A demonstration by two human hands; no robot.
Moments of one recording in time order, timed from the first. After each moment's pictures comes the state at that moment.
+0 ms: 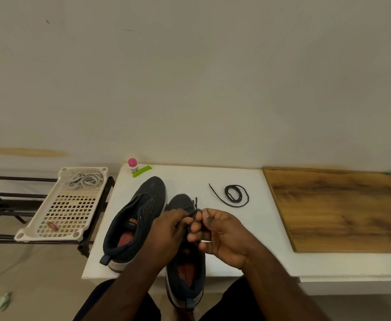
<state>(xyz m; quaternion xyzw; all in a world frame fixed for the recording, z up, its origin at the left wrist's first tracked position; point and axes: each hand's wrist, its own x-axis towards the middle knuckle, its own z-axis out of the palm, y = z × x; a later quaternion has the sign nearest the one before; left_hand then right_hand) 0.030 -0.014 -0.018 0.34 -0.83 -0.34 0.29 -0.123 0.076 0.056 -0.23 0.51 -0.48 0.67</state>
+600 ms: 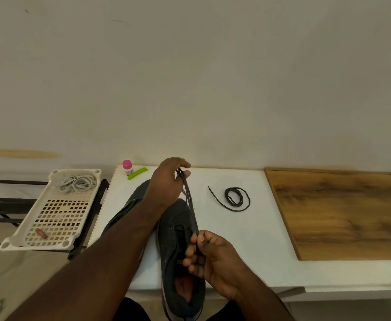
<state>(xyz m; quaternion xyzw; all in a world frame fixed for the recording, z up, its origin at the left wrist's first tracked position) -0.039 -0.125 0.011 0.39 -0.77 -0.34 0.37 -0.111 0.080 0.013 -0.15 0.50 -0.53 0.67</state>
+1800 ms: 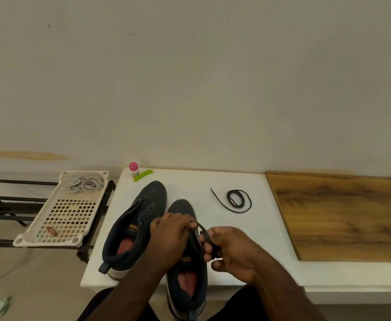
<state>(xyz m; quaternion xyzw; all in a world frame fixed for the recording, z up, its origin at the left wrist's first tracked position) 0.015 -0.022 -0.025 0.41 -0.87 -0.24 0.16 -0.137 0.082 0.040 -0.25 0.60 -0.38 0.66</state>
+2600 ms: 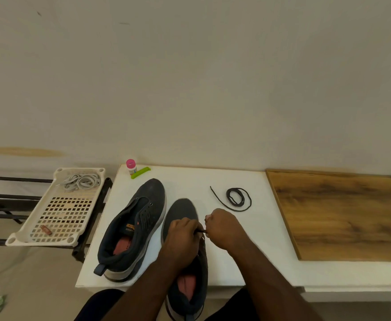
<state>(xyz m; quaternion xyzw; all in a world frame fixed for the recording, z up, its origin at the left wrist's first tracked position) -0.020 -0.018 -0.064 0.41 -0.84 -0.32 0.14 -0.133 0.027 0.030 -0.44 0.83 -0.12 0.32</state>
